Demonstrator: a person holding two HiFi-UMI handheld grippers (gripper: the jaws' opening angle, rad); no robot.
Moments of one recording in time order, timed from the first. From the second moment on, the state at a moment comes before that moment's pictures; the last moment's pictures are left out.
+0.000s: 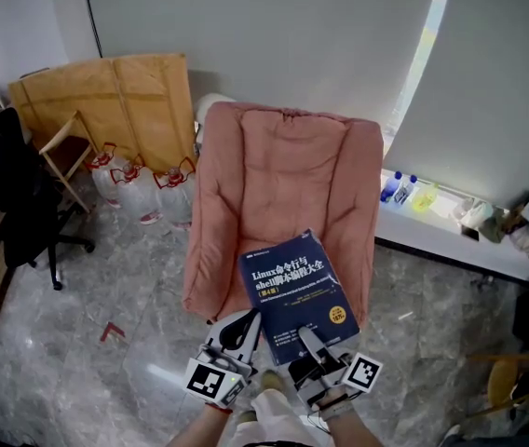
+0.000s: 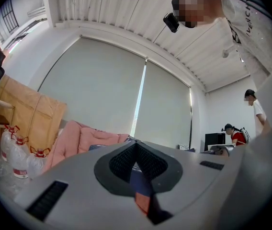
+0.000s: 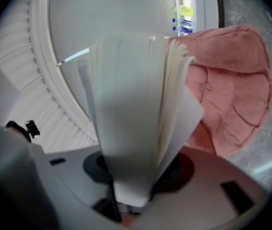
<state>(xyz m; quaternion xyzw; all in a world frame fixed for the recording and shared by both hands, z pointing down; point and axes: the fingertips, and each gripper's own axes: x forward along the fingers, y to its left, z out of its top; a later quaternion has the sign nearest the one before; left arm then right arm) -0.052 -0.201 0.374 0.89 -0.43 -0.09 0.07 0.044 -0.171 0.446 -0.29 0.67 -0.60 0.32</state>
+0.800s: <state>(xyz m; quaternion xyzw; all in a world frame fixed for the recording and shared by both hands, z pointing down) -0.052 -0.195 0.362 0.90 -0.43 -0.08 0.06 0.045 -0.170 0.428 -0.29 0.67 -0.60 0.32</state>
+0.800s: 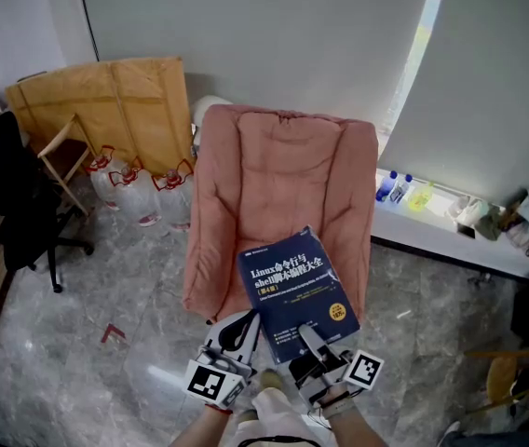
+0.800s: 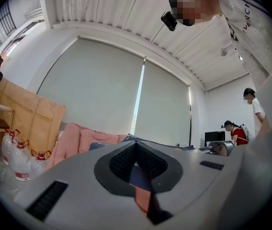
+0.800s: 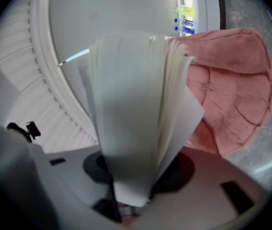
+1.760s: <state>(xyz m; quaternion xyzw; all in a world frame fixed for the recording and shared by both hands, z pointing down) -0.036 -0.235 0.339 0.88 -0.46 -0.09 0.06 0.069 -0.203 0.407 -0.26 0.69 -0.61 0.29</state>
